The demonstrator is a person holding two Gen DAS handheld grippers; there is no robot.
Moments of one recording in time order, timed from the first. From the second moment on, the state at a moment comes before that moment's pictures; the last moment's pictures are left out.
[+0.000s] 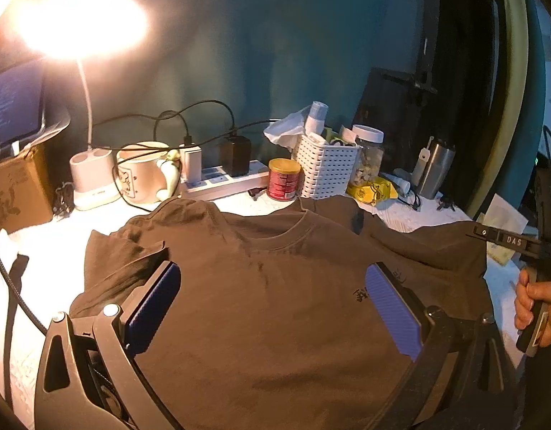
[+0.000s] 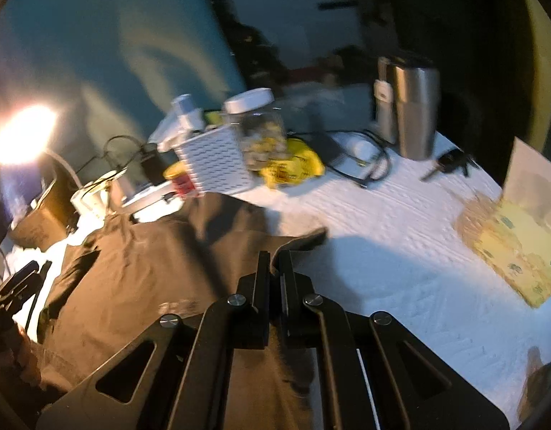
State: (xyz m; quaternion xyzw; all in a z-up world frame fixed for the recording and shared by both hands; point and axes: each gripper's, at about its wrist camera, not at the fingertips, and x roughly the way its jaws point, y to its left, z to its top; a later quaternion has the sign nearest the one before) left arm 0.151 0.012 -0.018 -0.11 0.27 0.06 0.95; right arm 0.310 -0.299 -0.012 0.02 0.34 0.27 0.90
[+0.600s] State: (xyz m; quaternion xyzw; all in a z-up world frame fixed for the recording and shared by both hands) left arm 0.116 0.065 -0.032 -0.14 0.27 0.06 0.95; right arm 0.237 -0.190 -0.077 -0.08 0.41 0.32 0.85
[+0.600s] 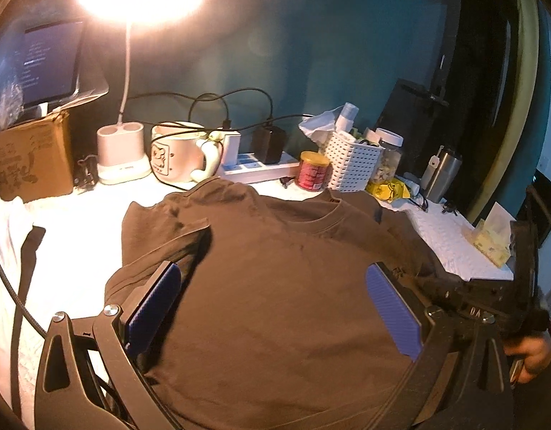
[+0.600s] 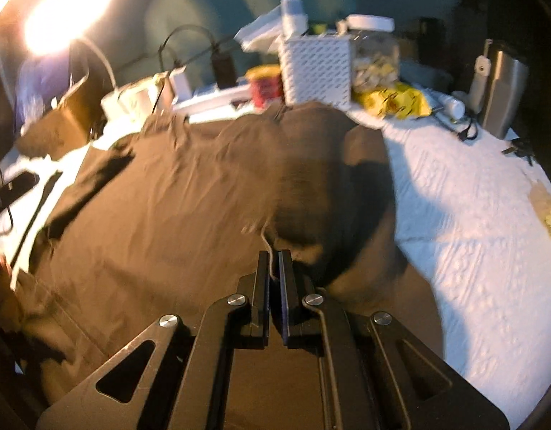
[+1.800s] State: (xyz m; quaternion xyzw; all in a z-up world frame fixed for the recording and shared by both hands) left arm 0.105 0.054 -0.026 -0.10 0.30 0.08 0.95; right arm 0.215 -0.207 -0.080 -0.06 0.48 0.37 0.79
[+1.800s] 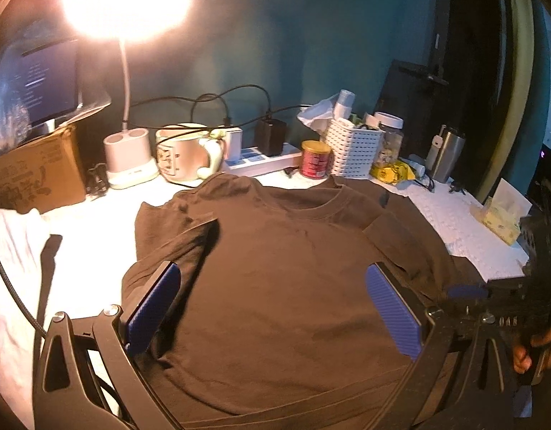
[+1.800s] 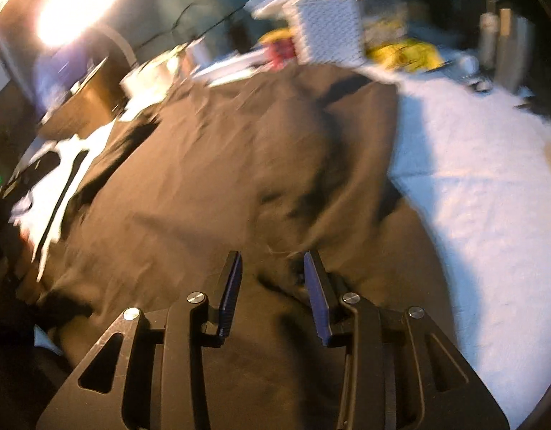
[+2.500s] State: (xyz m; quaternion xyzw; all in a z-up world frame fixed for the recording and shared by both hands) left arm 0.096 0.160 -0.059 -0.13 0.32 0.09 0.94; right arm 0.210 -0.178 -0.059 -0.04 0.45 0.33 0.83
